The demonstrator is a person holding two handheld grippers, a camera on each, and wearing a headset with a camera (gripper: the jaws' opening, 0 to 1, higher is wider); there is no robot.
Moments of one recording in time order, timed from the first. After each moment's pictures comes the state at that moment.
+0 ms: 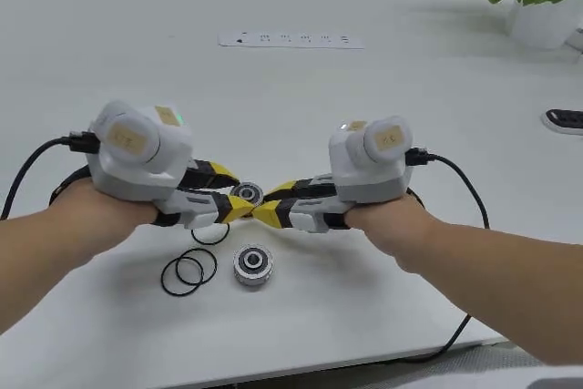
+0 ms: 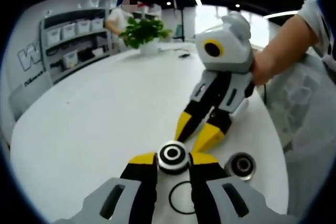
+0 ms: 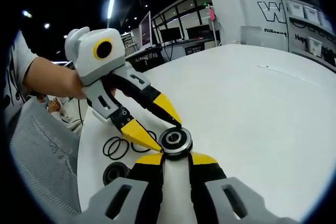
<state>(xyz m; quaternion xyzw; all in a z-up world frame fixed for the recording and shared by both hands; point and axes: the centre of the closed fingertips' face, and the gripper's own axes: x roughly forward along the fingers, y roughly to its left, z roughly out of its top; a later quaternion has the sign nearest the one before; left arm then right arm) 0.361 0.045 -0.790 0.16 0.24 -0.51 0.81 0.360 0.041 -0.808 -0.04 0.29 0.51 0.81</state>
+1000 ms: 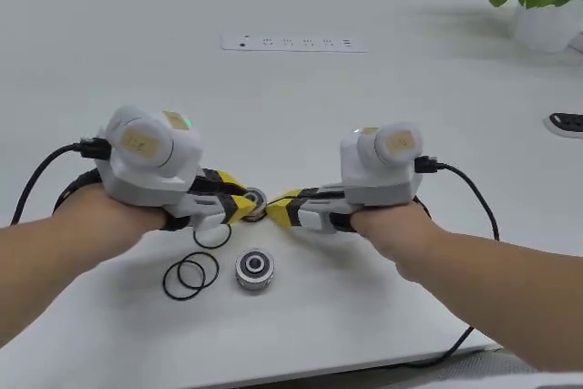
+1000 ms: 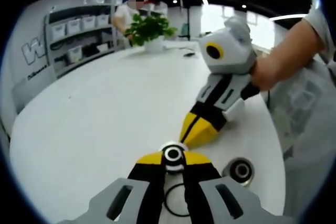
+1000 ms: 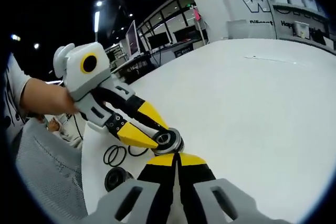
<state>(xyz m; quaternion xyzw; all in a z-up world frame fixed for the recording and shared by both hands) 0.362 0.043 -0.791 0.15 0.25 -0.49 0.82 0.367 0.029 -0.809 0.05 0.31 0.47 0.82</state>
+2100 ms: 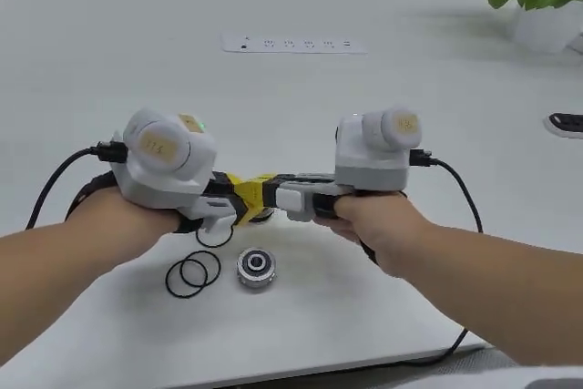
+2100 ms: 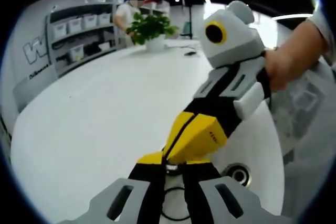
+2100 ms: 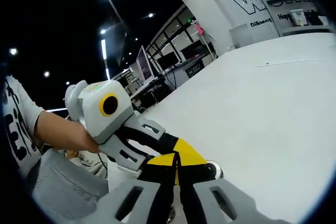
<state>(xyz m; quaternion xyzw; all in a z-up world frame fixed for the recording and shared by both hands) 0.362 0.037 -0.795 0.15 0.26 -0.48 0.83 0.360 0.055 -0.754 0.14 0.26 0.51 0.81</state>
